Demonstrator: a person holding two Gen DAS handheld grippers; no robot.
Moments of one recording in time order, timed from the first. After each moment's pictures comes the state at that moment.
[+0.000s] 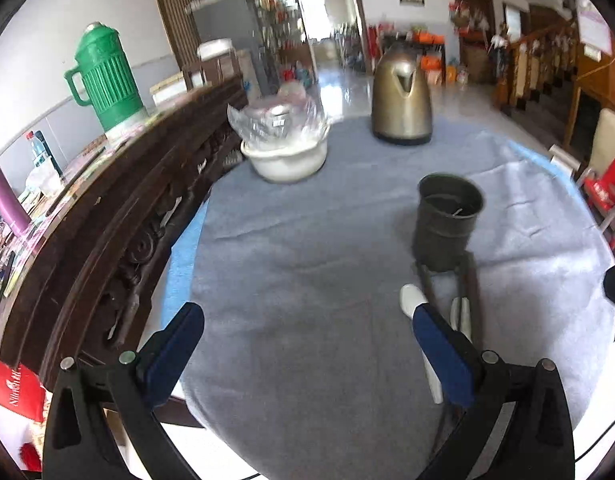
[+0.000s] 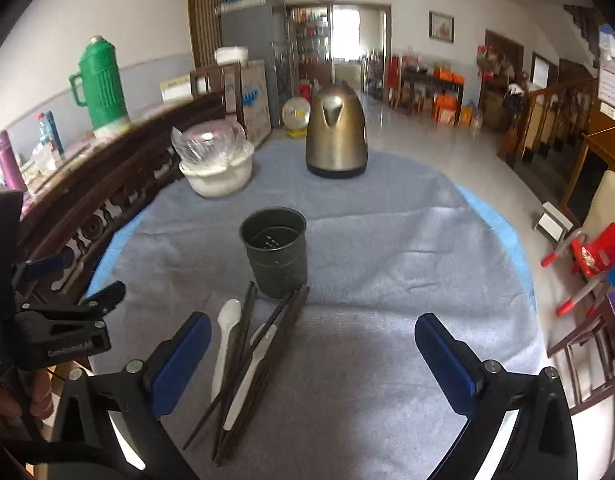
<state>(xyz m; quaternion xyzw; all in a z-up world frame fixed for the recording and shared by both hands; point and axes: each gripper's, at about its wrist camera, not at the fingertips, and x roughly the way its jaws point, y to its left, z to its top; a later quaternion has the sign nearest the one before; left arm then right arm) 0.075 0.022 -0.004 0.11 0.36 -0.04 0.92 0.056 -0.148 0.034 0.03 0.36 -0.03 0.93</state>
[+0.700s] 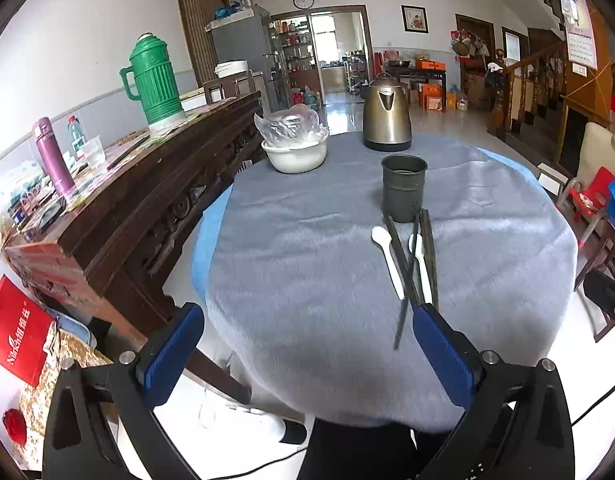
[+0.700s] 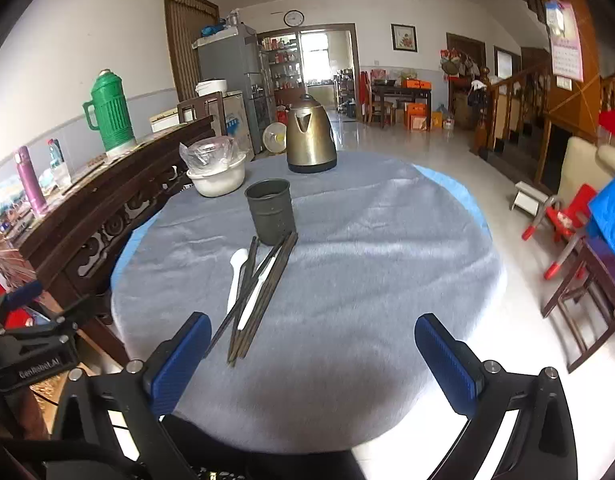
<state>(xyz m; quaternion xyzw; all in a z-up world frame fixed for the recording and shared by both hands) -0.091 0.049 0.012 0.09 0.34 -0.03 0.94 -0.109 -0.142 0.028 0.09 0.33 -0.05 0.94</state>
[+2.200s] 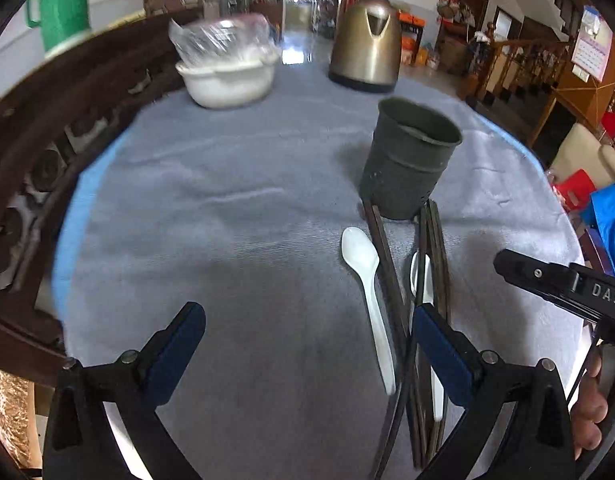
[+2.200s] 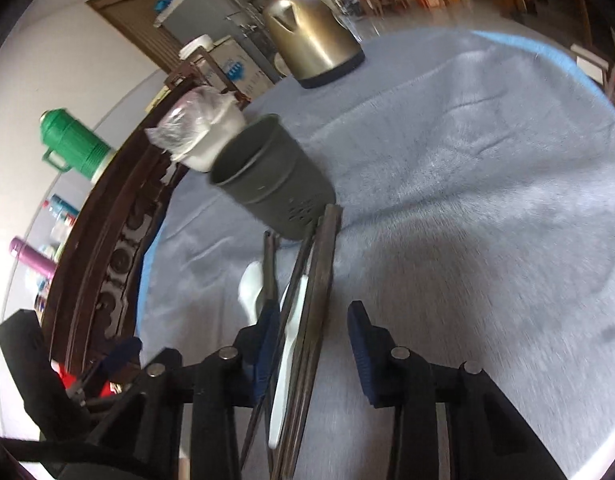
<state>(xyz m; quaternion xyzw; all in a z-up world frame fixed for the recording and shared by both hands) 0.118 0.004 -0.089 0.03 0.47 -0.12 0.87 0.124 -0.188 -0.092 0.27 0.45 0.04 0.85</state>
